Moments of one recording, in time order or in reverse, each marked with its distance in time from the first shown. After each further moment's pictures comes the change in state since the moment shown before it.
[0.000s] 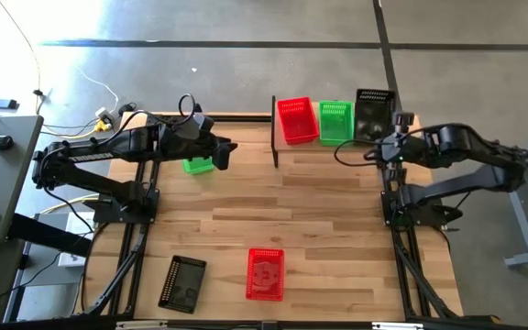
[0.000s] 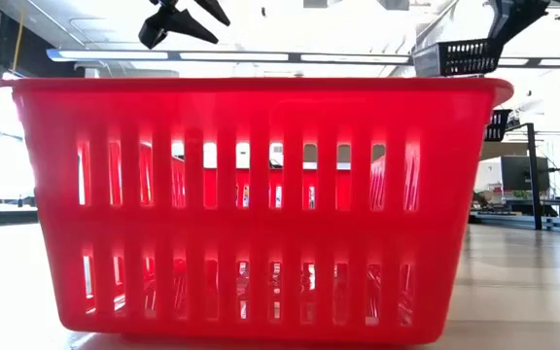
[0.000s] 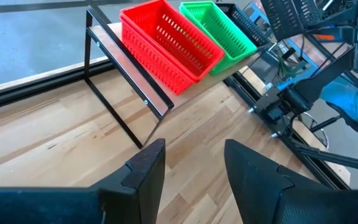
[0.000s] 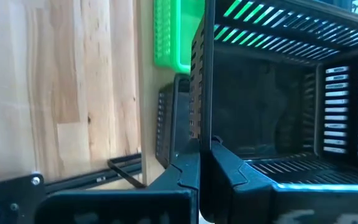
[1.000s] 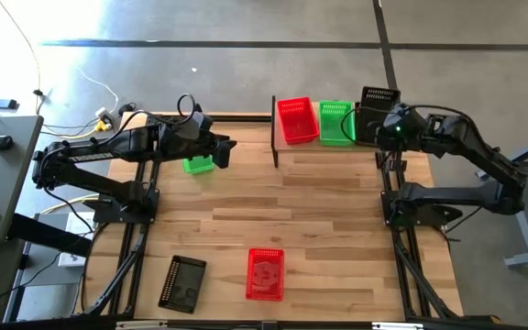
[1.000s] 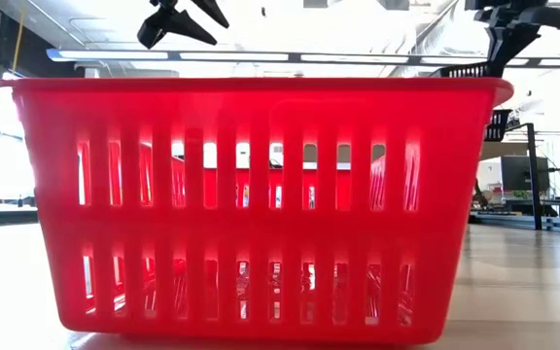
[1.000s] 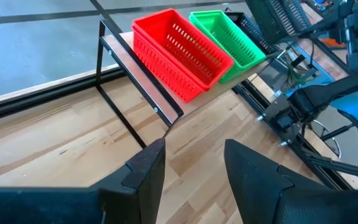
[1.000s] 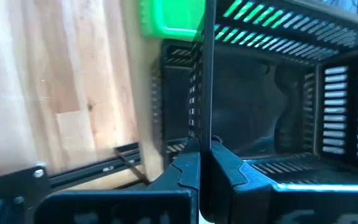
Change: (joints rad) left arm 0.000 0.000 0.000 0.000 -0.050 0.003; right arm -0.436 -0.027 -0.068 0.148 -0.232 -0.299
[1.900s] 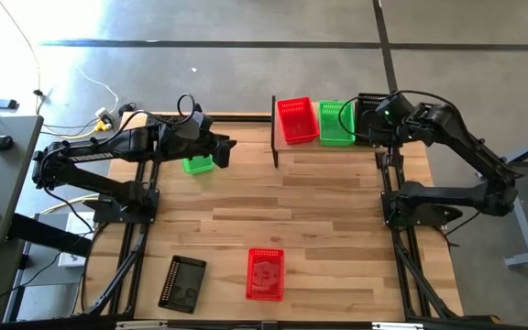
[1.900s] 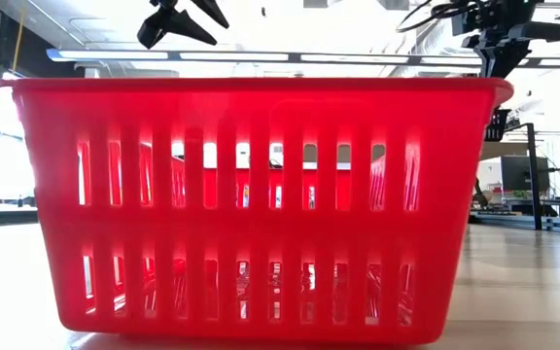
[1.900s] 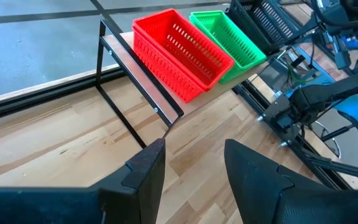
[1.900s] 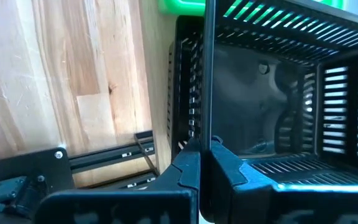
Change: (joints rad) left arm 0.000 0.000 0.000 0.000 -0.001 -0.002; right arm -0.202 0.110 0.000 -0.010 -0.158 -0.143
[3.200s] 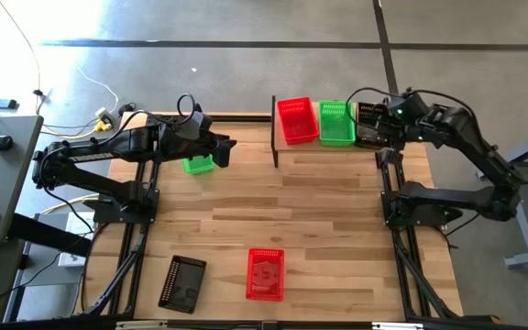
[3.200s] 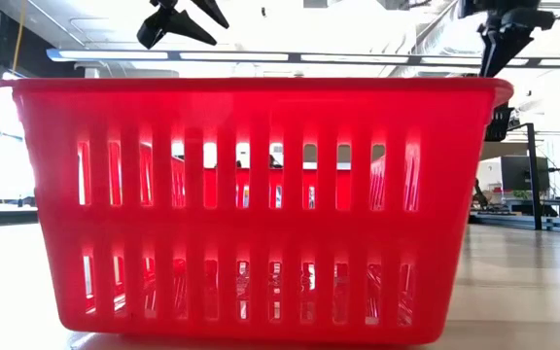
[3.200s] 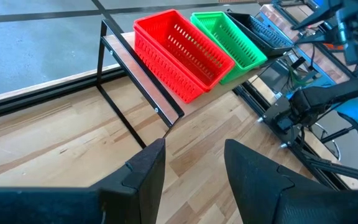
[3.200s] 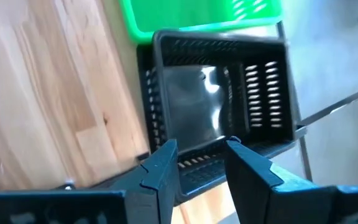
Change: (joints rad) left arm 0.000 0.000 0.000 0.000 -0.003 -0.008; right arm 0.000 -0.058 0.030 0.033 -0.001 0.170
